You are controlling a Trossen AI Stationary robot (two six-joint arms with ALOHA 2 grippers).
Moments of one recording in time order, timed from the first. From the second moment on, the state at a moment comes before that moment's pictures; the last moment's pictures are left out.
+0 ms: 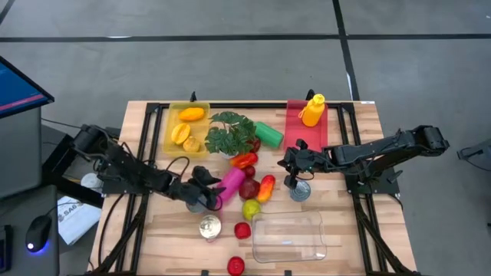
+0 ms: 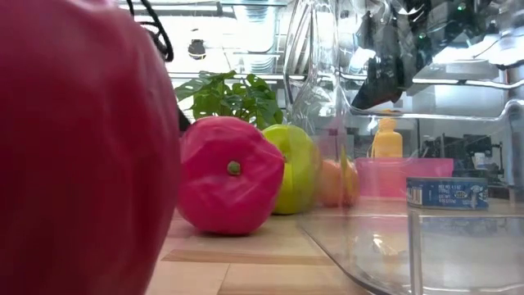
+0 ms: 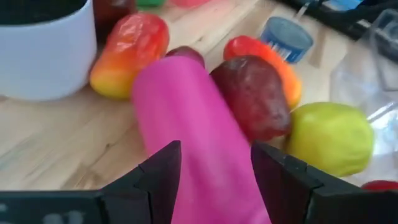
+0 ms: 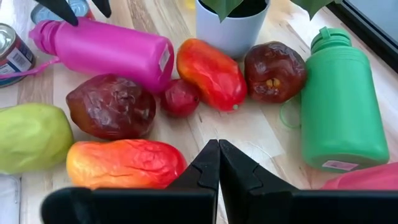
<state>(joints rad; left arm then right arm) -0.41 1.42 0.48 0.29 -0.65 -0.77 0.11 1.23 0.68 -0.18 0.34 0.28</state>
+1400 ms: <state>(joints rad) -0.68 1.32 0.48 0.67 -0.58 -0.58 0.11 1.23 0.68 0.01 0.34 0.18</state>
